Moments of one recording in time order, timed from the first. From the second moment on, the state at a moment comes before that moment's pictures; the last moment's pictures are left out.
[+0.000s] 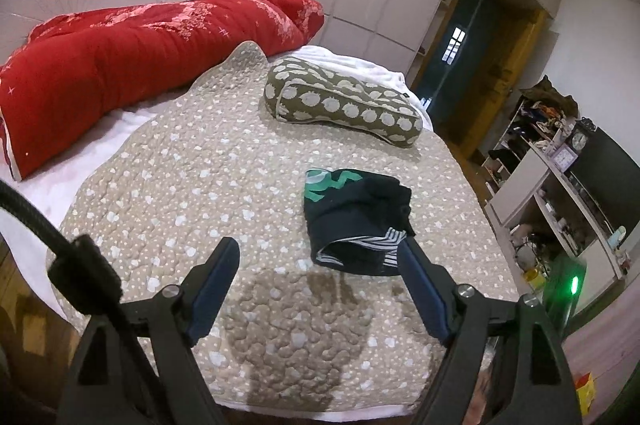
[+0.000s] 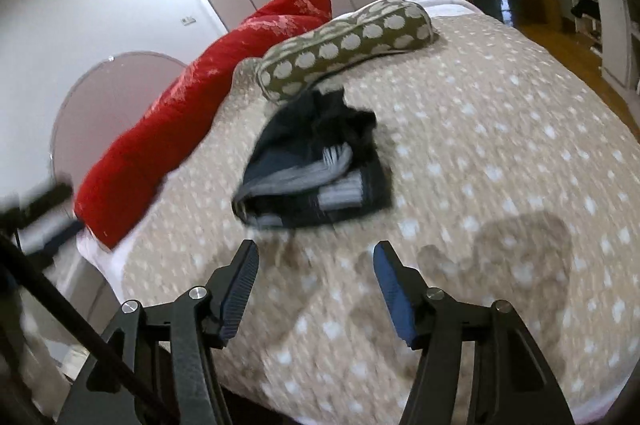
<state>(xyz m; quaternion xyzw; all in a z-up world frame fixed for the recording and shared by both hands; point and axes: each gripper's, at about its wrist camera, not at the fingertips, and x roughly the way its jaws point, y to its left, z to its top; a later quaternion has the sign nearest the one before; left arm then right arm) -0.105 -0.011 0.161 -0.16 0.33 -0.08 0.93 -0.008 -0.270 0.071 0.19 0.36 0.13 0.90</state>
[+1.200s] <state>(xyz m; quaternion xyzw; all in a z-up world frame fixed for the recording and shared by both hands) -0.045 -0.061 0.140 -0.06 0.36 0.00 0.93 0.029 -0.312 0.033 0.15 0.43 0.01 0.89</state>
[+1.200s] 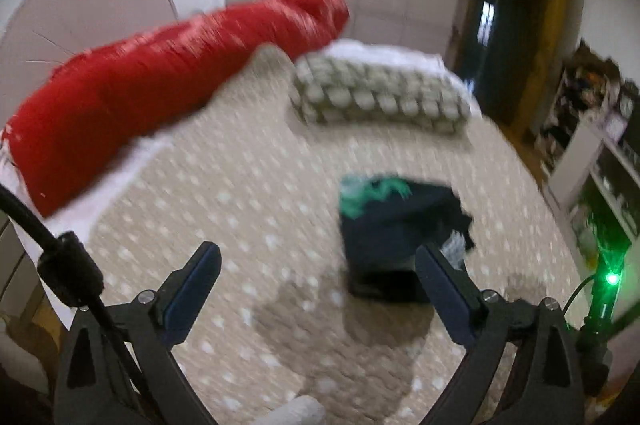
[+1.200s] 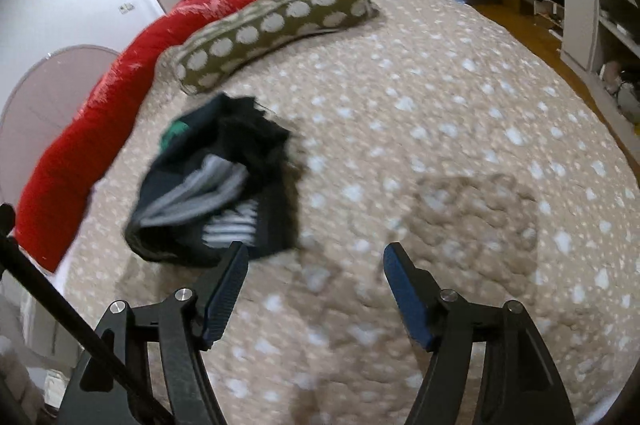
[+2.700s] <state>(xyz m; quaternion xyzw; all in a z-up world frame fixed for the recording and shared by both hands) -0.032 -0.099 0.084 -0.02 0.45 -0.03 0.89 0.011 -0.282 0.019 0.06 0.46 0.02 0.89</state>
